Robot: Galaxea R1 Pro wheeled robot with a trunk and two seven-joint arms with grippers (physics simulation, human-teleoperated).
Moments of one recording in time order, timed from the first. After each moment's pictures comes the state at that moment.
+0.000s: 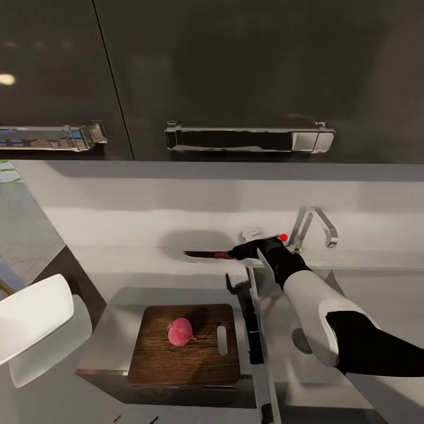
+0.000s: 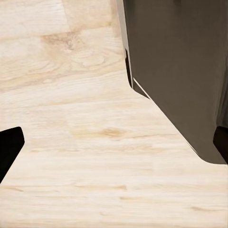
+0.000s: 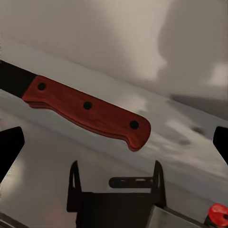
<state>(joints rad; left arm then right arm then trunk) -0.23 0.02 -0.47 0.08 0.31 0.15 0.04 -1.17 0.13 -0.01 -0.39 0.30 0.46 0.28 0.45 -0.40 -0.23</state>
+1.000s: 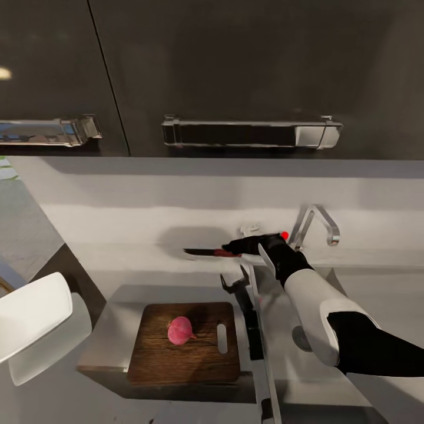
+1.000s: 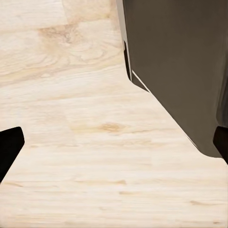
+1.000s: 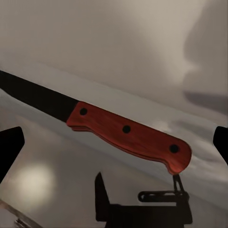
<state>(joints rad) -0.23 0.02 -0.47 0.08 0.31 0.15 0.04 -1.17 0.13 -0.01 -0.44 0.19 0.45 0.37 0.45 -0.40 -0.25</state>
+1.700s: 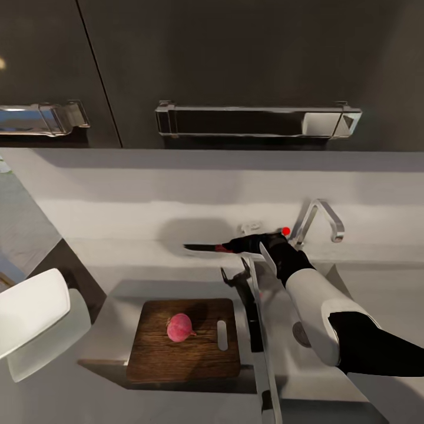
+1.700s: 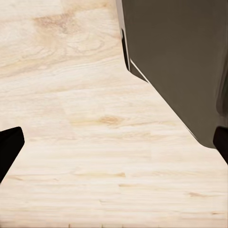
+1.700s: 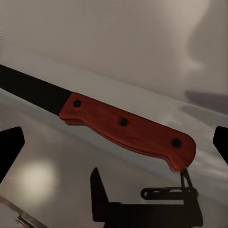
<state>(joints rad) -0.23 0.02 -0.47 0.08 0.31 0.15 0.04 -1.17 0.12 -0.01 -0.46 0.19 0.45 0.39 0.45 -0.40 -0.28</state>
